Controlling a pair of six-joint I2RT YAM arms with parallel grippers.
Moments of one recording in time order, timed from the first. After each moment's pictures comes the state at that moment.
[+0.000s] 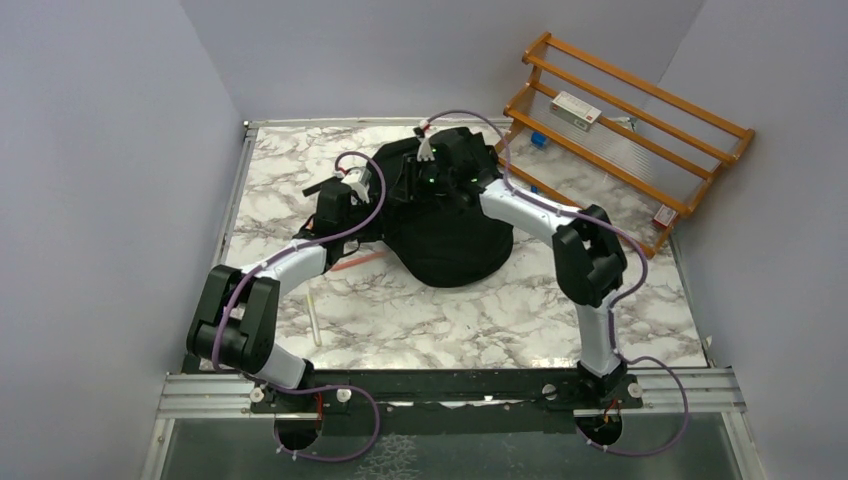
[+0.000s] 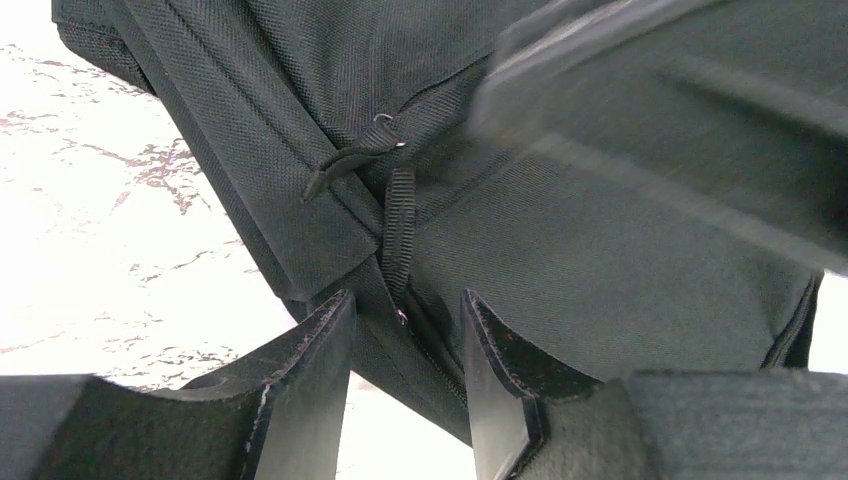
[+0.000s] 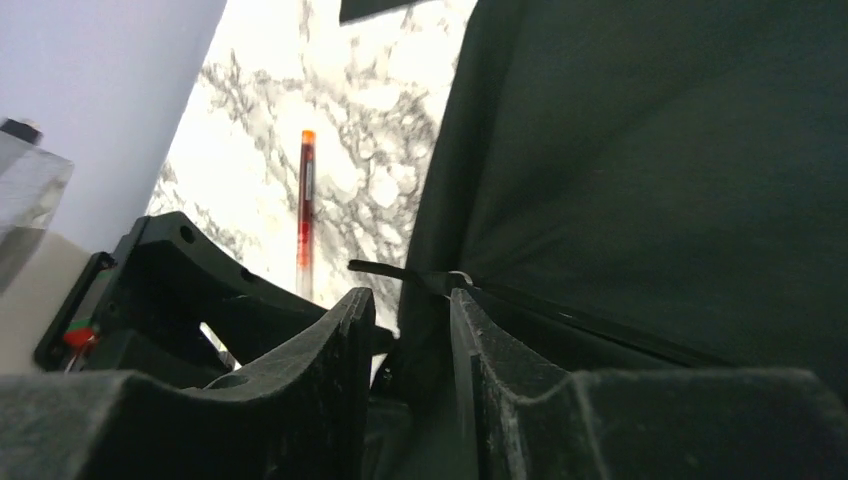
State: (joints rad) left arm -0.30 1.50 0.74 0.21 0.32 -0.43; right arm 0.68 2.10 1.67 -0.10 -0.28 0.47
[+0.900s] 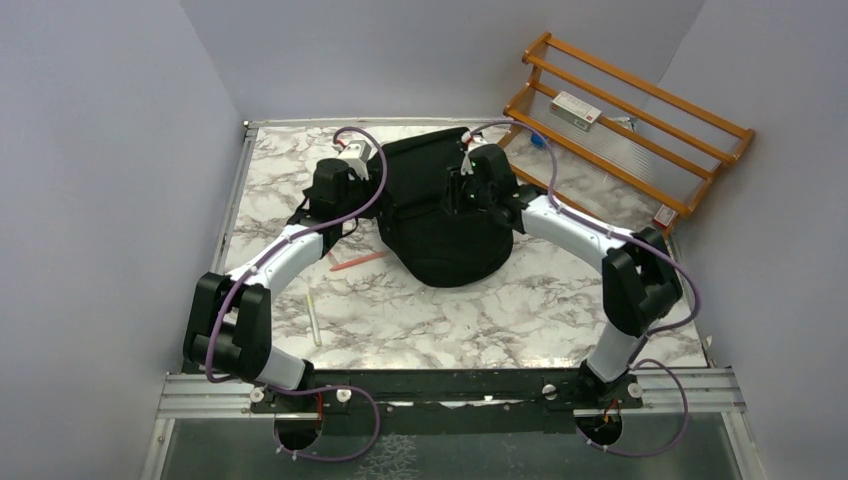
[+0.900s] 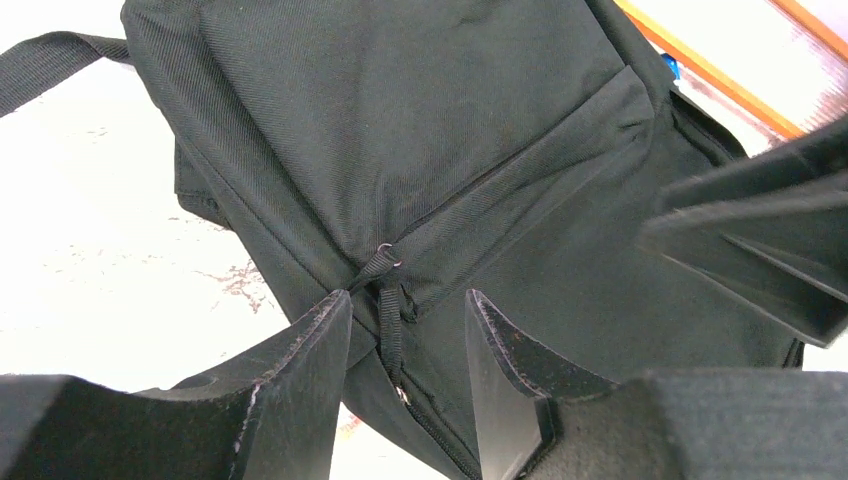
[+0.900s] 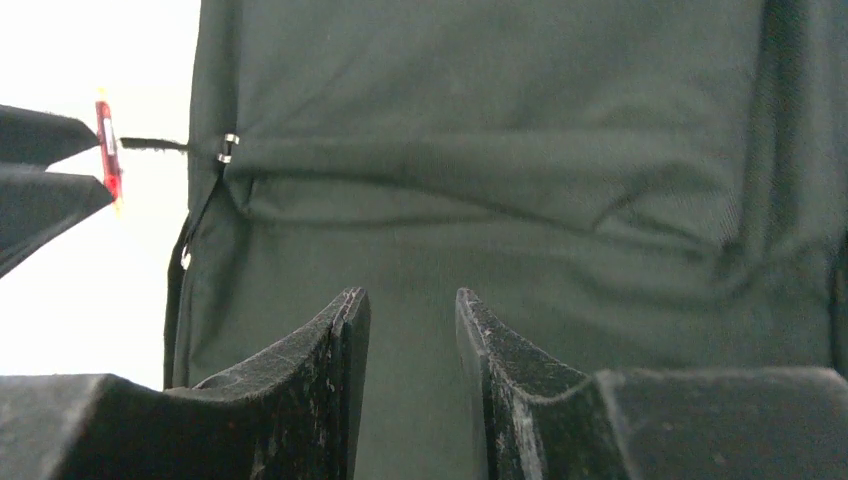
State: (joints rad) left arm -0.30 1.46 0.91 0.09 0.24 -0.31; right arm 0.60 1.79 1.33 -0.14 -0.02 0.32
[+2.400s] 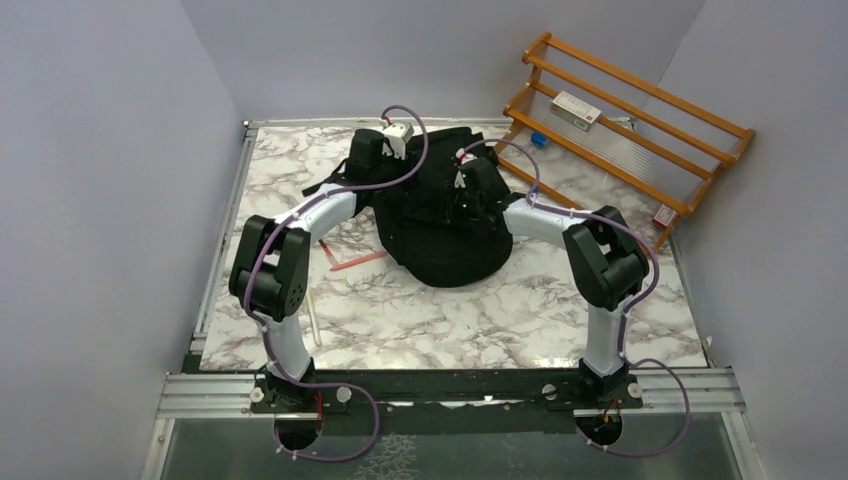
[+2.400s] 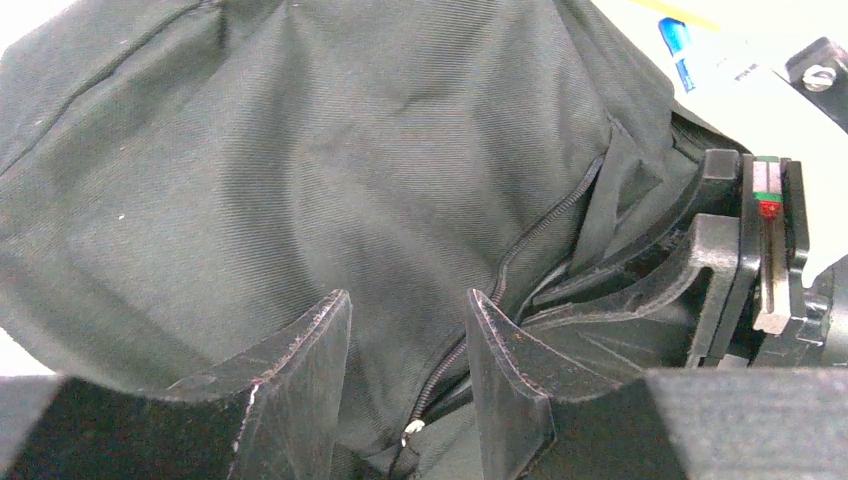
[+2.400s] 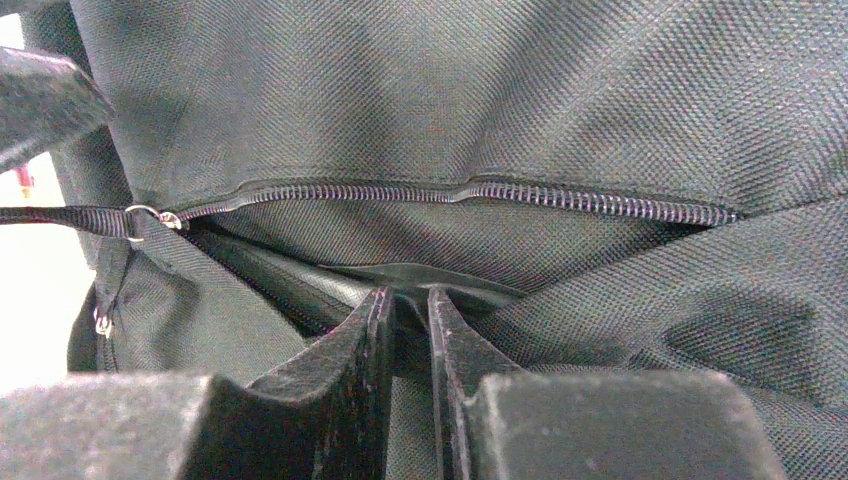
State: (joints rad) left arm -0.35 1.83 1.29 0.02 0.32 -0.13; right arm 0.57 1.97 1.28 -0.02 -0.10 0.38
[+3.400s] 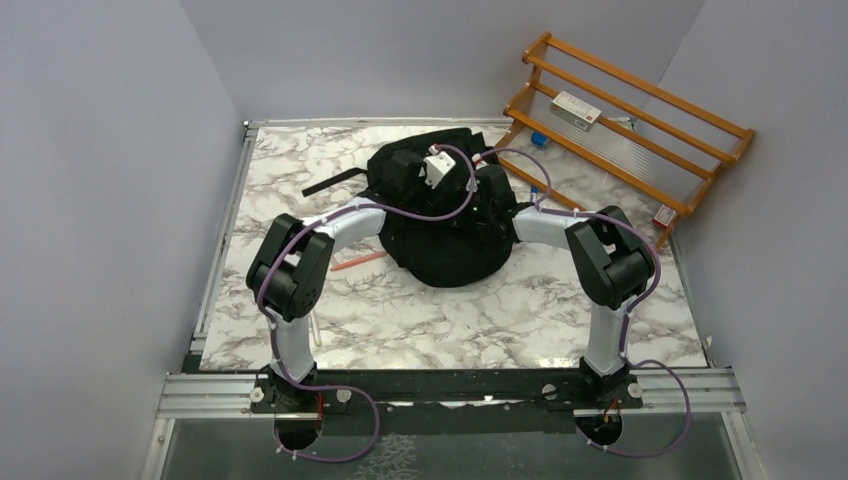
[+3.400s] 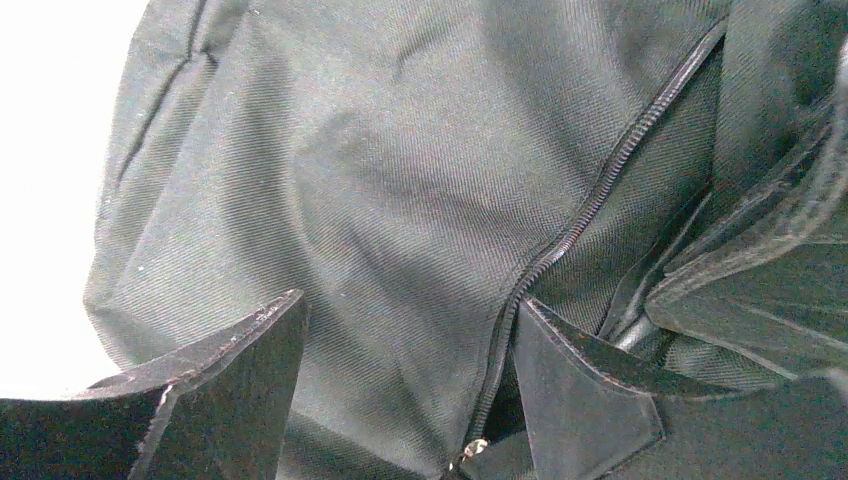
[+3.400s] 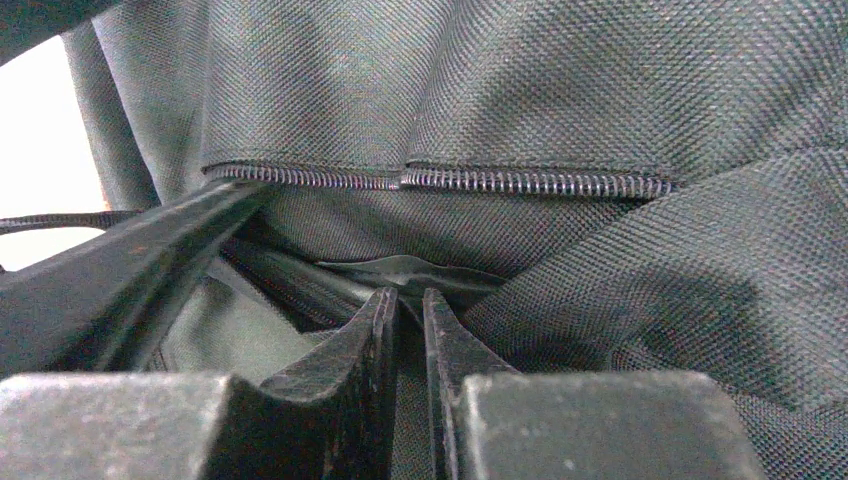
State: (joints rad) left arm -0.53 1.87 1.26 0.04 -0.06 0.35; right arm 0.52 1.95 1.14 0.18 -0.22 0.52
